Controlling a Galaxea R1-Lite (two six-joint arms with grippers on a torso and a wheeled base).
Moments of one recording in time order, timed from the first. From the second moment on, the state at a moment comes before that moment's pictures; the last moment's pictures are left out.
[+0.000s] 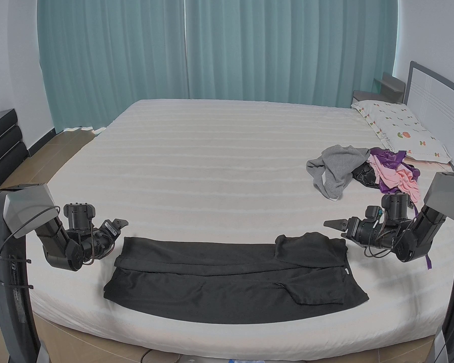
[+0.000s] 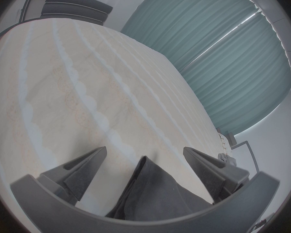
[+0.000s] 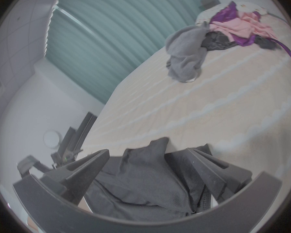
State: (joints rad) left arm 0.07 2.41 -0.87 -0.94 -0.14 -0.81; right arm 0.02 2.31 -0.80 -0.95 0.51 0.50
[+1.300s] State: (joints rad) left arm 0.06 2.34 -0.80 -0.93 -0.15 -0.82; right arm -0.03 2.34 -0.66 -0.96 0.64 0.24
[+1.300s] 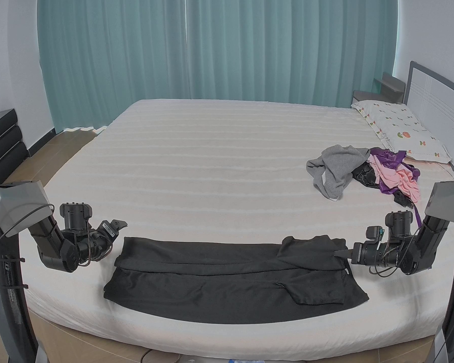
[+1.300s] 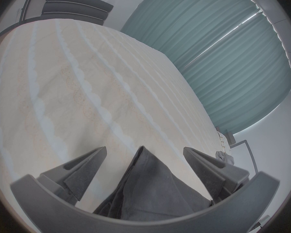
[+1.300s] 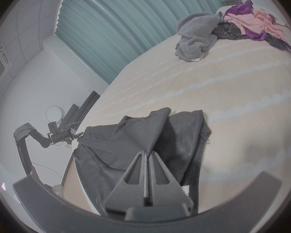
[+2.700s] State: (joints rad) left arm -0.02 2.22 -0.75 -0.67 -0.07 -0.78; right arm 0.04 2.19 -0.63 -0.83 0.36 0.42
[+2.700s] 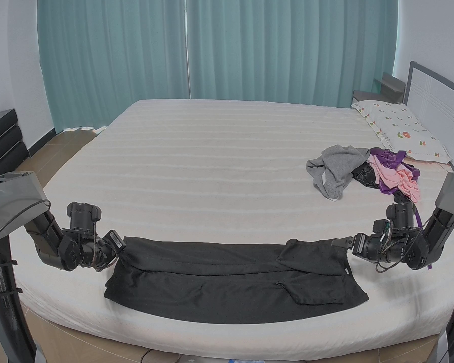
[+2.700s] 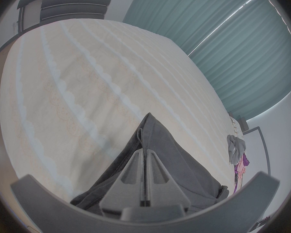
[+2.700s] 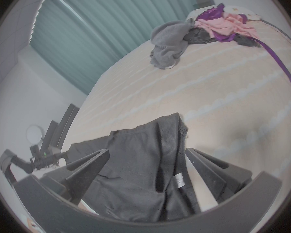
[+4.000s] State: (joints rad) left arm -0.02 2.18 -0.74 -0.67 -0.07 -0.78; right arm 0.22 2.20 -0.62 -0.72 0.10 0.81
